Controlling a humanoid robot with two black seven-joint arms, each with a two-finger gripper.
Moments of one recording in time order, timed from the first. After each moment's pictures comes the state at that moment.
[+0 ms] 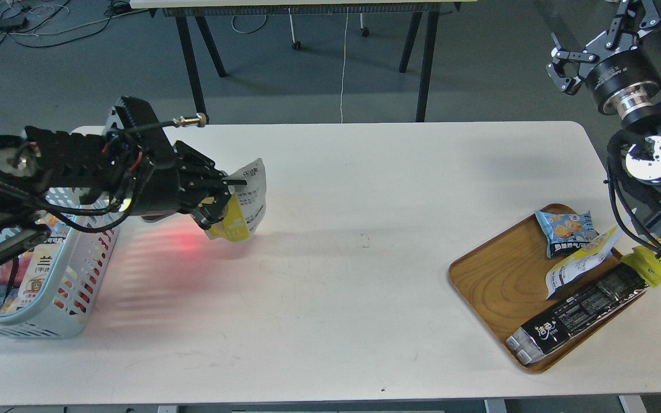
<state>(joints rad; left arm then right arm) -0.91 0.93 -0.51 -1.64 2.15 -0.49 -0.31 1.03 -0.41 0.33 0.43 0.34 0.46 0.41</state>
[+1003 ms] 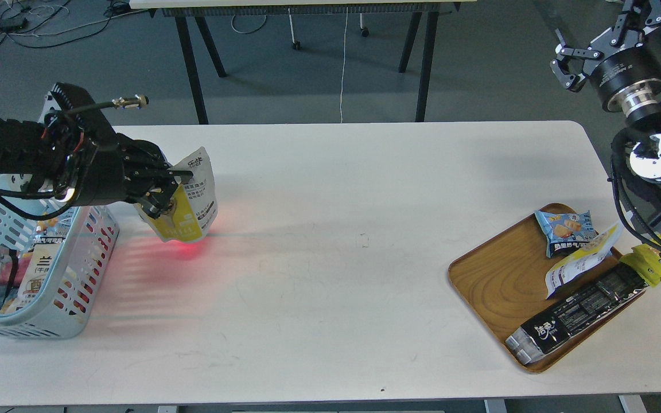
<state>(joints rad) -0.89 0.99 -0.51 -1.57 2.14 -0.49 -0.37 1.04 -0.42 0.33 0.43 0.34 0.47 0.42</state>
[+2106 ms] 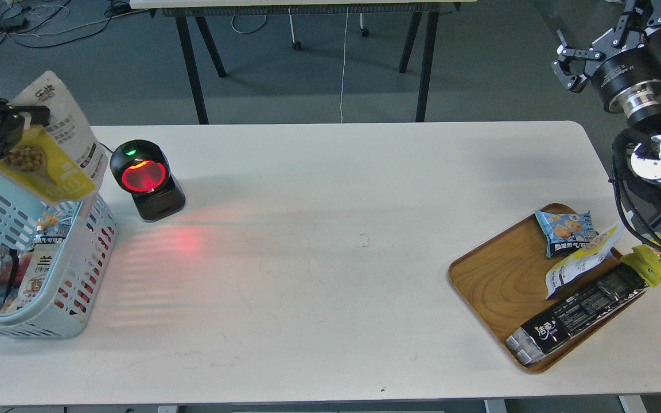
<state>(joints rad) -0.89 1.45 -0.59 -1.49 1.81 -0.49 -0.49 1.03 -0.42 0.33 0.43 0.34 0.47 0.42</state>
